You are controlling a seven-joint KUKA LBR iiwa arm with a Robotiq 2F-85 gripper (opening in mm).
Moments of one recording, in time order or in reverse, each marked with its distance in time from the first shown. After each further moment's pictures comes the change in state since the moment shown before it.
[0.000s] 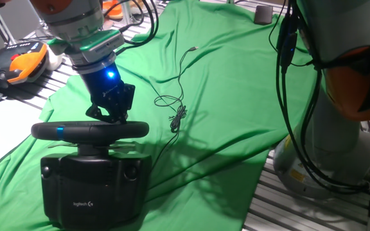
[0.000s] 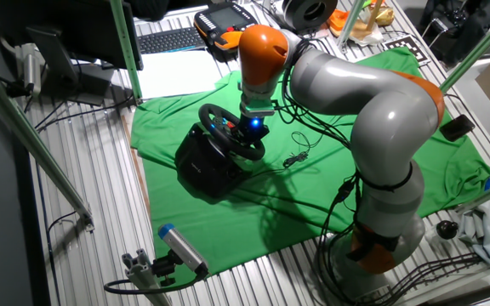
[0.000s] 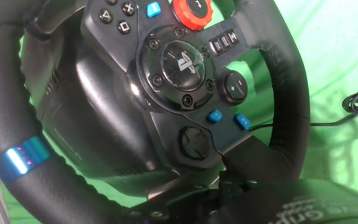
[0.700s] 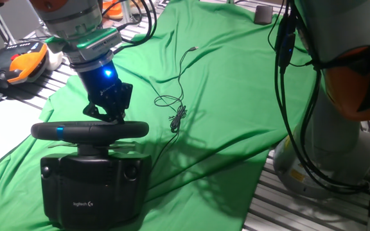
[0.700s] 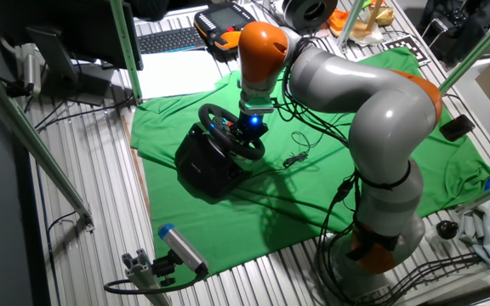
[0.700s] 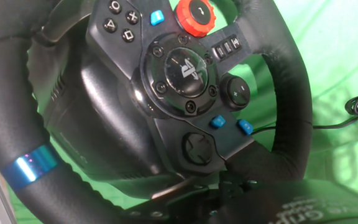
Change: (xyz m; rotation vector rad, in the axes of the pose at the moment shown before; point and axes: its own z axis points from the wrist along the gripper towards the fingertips) arm -0.006 0.004 -0.006 -0.009 0.009 0.005
